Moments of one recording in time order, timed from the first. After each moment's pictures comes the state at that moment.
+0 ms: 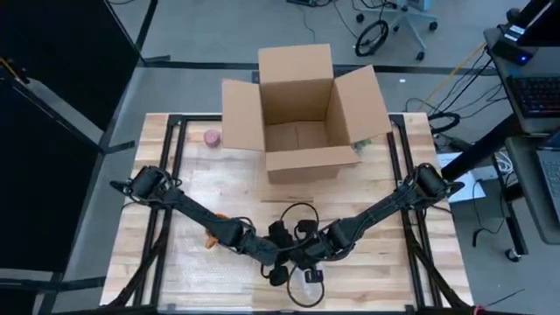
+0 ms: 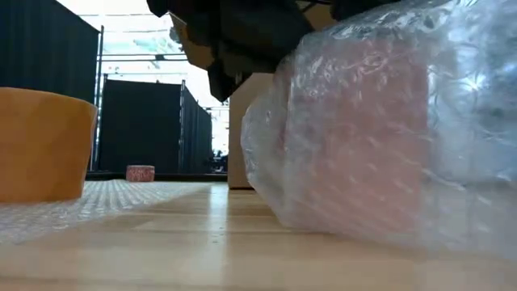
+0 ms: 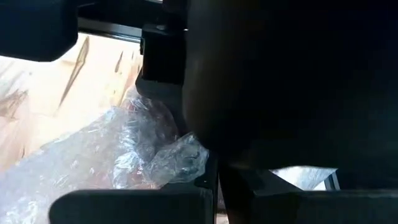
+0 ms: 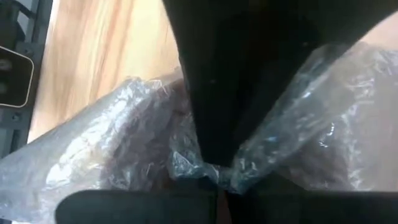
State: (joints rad) left arm -0.46 1.98 1.21 0.06 -0.24 -0.54; right arm 0.48 1.94 1.39 -0.56 0.12 0.39
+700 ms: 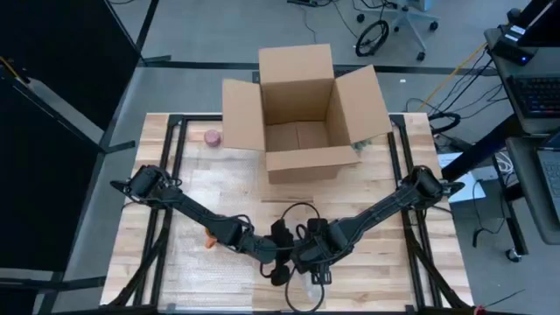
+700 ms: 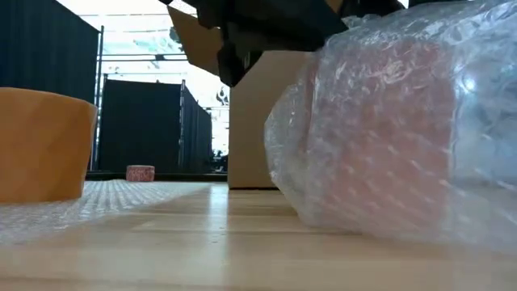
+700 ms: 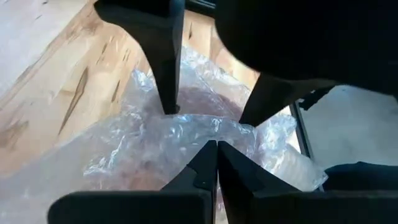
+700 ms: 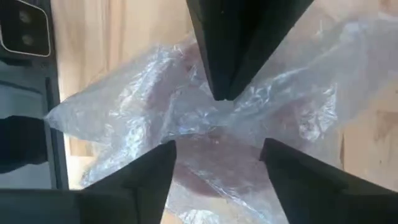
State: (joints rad) left arm -0.46 1.97 1.21 0.14 -0.25 -0.52; right arm 0.48 1.95 1.68 -1.04 0.06 0.50
